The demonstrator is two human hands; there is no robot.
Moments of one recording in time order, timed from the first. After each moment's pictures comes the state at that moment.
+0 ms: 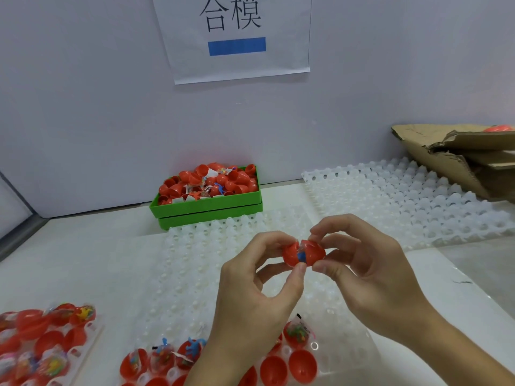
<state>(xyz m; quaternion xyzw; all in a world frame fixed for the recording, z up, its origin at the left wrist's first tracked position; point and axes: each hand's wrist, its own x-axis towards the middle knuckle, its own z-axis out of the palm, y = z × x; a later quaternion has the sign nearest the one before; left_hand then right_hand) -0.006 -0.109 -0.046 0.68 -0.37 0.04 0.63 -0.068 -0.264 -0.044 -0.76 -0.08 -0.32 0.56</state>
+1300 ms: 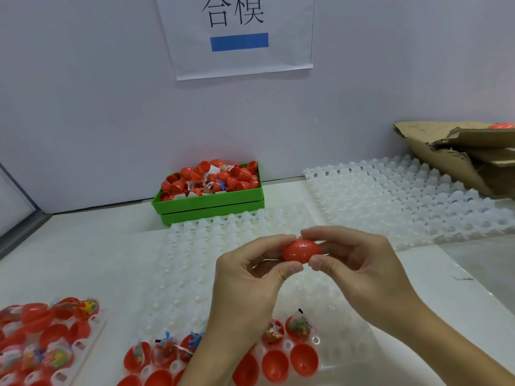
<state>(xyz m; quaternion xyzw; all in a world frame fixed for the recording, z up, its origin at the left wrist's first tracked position) -0.001 -0.106 -0.044 0.69 -0.31 0.03 0.65 -0.065 -0.260 -0.050 -0.73 -0.02 -0.25 0.64</state>
